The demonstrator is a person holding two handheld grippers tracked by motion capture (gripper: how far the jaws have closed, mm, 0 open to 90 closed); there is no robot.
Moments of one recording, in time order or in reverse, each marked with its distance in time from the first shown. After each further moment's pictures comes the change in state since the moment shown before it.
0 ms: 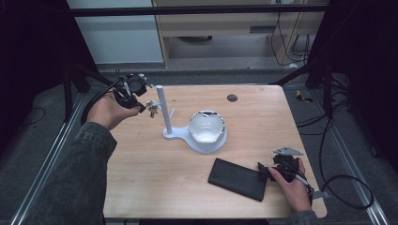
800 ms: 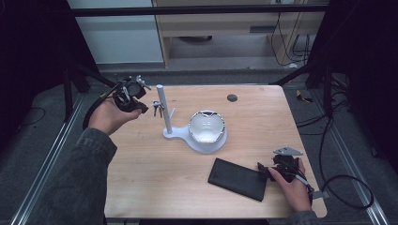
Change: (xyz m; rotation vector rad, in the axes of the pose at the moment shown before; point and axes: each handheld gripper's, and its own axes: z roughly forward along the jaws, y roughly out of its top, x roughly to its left) left arm -0.004 -0.016 0.008 -0.127 0.031 -0.008; right arm 0.000 0.000 0.000 0.003 0.001 -0.006
